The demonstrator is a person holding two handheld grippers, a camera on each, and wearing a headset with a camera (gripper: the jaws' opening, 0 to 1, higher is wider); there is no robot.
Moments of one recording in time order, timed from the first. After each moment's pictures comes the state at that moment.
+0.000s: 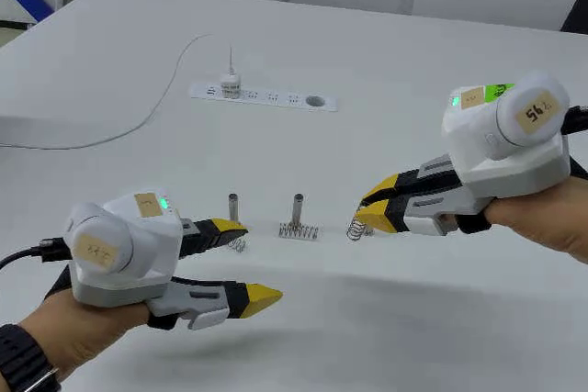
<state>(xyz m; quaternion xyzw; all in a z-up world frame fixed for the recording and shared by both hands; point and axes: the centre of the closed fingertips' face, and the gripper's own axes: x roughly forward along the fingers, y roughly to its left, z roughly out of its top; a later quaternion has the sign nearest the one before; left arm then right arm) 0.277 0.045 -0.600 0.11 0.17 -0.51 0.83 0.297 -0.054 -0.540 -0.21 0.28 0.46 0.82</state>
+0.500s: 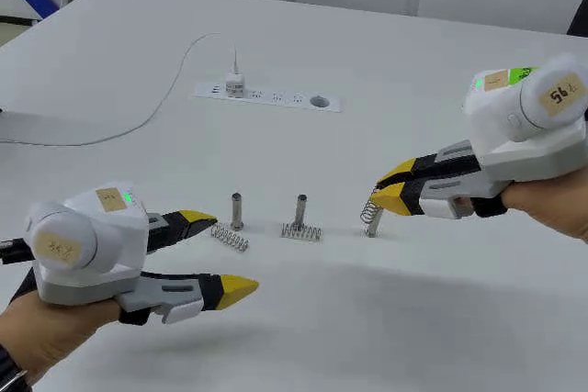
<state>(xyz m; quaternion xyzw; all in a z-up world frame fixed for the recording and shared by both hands) 0.289 0.076 -0.597 0.10 0.17 -0.47 0.86 0.312 -0.064 -0.528 -0.21 0.27 0.44 0.83</state>
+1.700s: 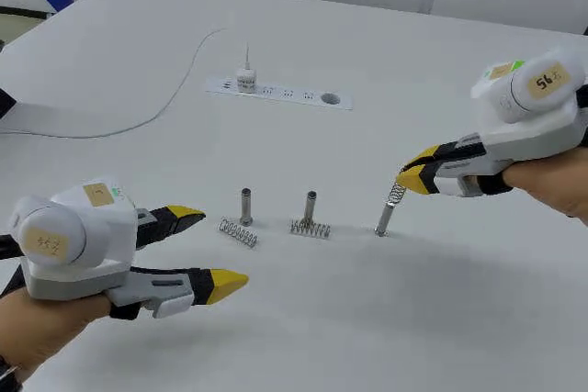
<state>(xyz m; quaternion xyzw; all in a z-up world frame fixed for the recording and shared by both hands) 0.290 0.093 -0.601 0.10 0.18 -0.45 0.87 0.358 -0.097 -0.552 -0.21 0.30 0.38 0.85</state>
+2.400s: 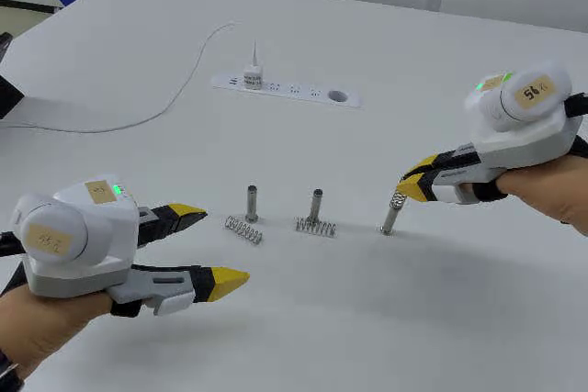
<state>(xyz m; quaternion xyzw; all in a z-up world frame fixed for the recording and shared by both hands) 0.290 0.097 -0.603 0.09 0.18 -0.44 0.87 0.362 -0.095 -0.573 -0.22 0.32 0.38 0.84</state>
